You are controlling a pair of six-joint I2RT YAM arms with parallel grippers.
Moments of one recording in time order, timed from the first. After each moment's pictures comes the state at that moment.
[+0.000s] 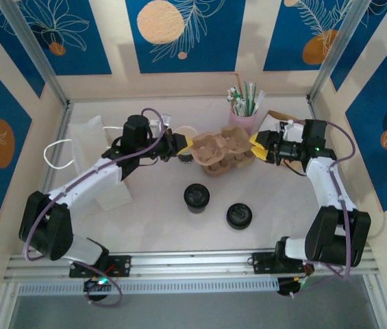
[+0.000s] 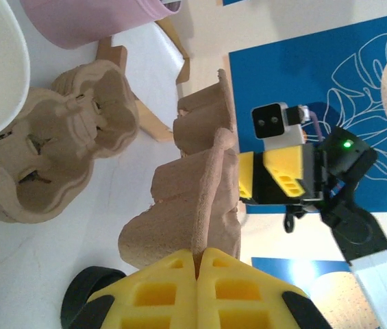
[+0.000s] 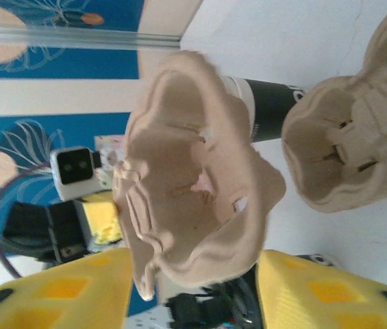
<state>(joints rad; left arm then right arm) -0.52 1.44 1.05 0.02 0.69 -1.06 -0.18 1.30 0.98 -0.51 -1.13 0.69</state>
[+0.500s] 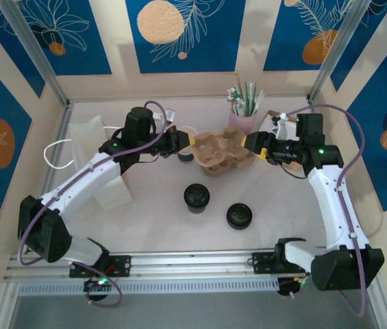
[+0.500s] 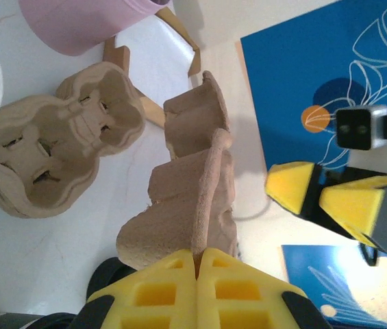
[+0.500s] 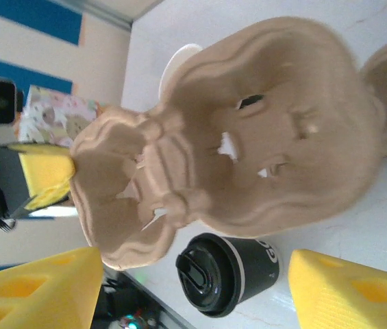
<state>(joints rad) -0.57 1.43 1.23 -0.26 0.60 -0.89 0.06 1.13 1.20 -0.87 -0.75 0.43</state>
